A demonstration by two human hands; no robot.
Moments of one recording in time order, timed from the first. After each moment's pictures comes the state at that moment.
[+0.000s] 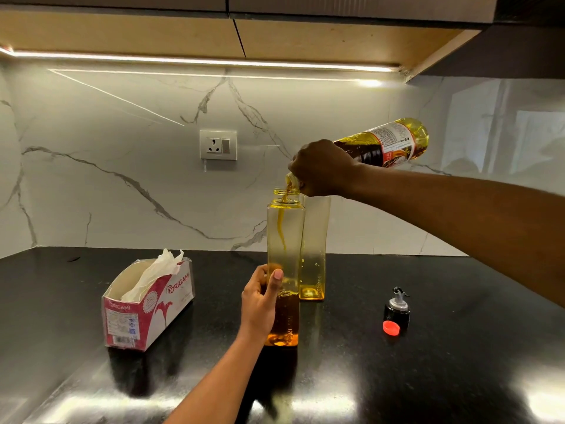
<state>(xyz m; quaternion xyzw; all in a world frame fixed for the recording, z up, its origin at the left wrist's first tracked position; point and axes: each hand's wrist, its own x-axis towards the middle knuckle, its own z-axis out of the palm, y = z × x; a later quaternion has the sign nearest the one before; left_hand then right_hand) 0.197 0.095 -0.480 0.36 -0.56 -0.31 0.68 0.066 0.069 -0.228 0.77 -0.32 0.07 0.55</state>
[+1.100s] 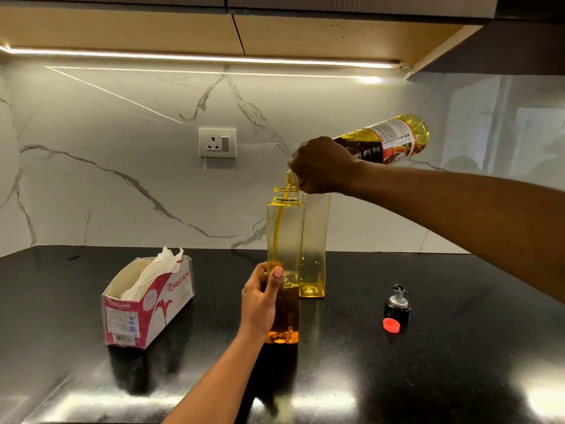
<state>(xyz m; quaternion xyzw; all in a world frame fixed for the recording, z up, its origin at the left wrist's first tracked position) 0.198 0.092 -0.484 0.35 -0.57 -0.30 0.68 0.066 0.073 -0.226 0.78 -0.32 0.06 0.54</state>
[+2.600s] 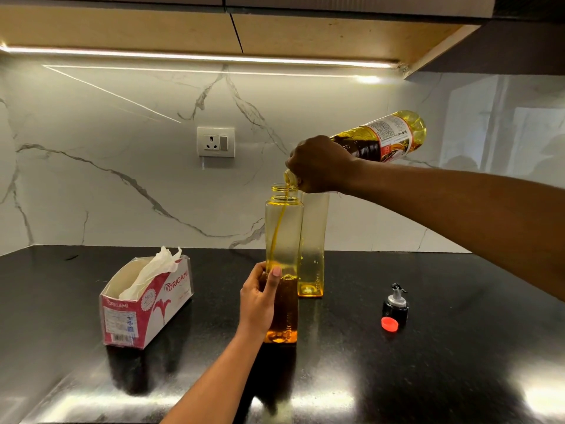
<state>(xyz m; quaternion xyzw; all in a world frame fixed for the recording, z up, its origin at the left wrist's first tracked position) 0.199 0.091 -0.484 0.32 -0.56 -0.34 0.68 0.067 0.068 -0.226 0.77 -0.31 0.06 0.55</state>
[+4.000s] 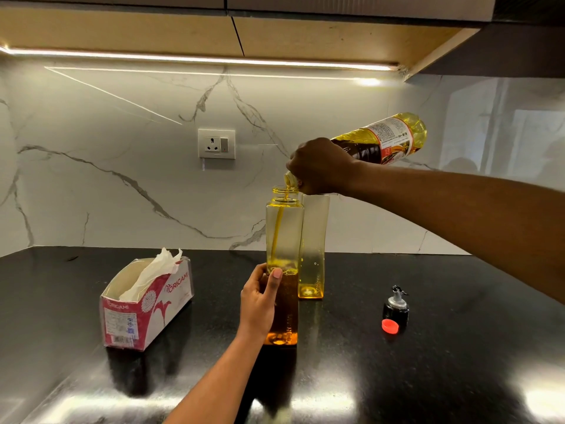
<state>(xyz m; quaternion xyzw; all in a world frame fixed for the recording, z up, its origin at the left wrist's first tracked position) 0.199 0.091 -0.484 0.33 -0.56 -0.35 0.68 0.067 0.067 -0.225 0.78 -0.31 0.05 0.54</state>
